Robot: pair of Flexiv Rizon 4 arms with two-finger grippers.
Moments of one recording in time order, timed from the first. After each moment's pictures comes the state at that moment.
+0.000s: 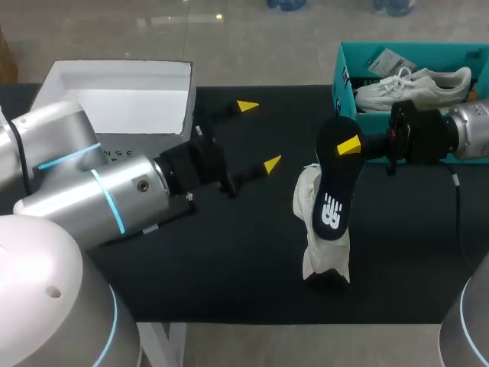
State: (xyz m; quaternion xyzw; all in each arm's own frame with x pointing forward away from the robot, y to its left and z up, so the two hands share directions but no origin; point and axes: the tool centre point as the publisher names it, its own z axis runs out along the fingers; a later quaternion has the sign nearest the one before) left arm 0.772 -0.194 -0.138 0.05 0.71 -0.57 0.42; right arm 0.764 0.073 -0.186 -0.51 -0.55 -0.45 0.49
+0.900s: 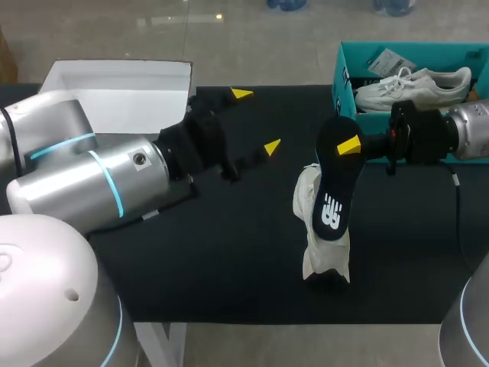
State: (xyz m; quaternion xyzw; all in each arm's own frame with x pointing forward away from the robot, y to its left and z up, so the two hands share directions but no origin) left arm 0.785 -0.189 -0.123 -0.06 0.73 -0.59 0.35; right arm 0.764 0.073 -0.186 -0.51 -0.55 -0.45 0.49
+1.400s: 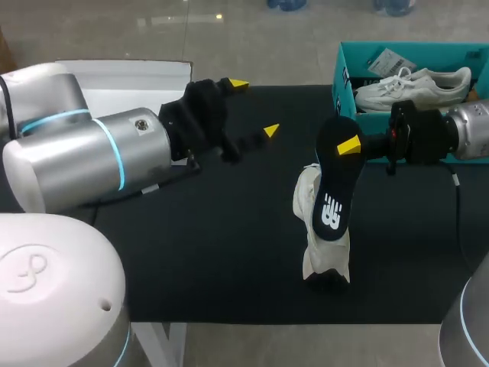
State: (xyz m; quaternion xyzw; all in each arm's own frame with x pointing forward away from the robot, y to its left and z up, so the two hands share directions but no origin) left arm 0.806 -0.185 -0.118 -0.14 0.76 -0.56 0.29; right arm 0.764 0.073 -0.186 -0.51 -0.55 -0.45 0.49
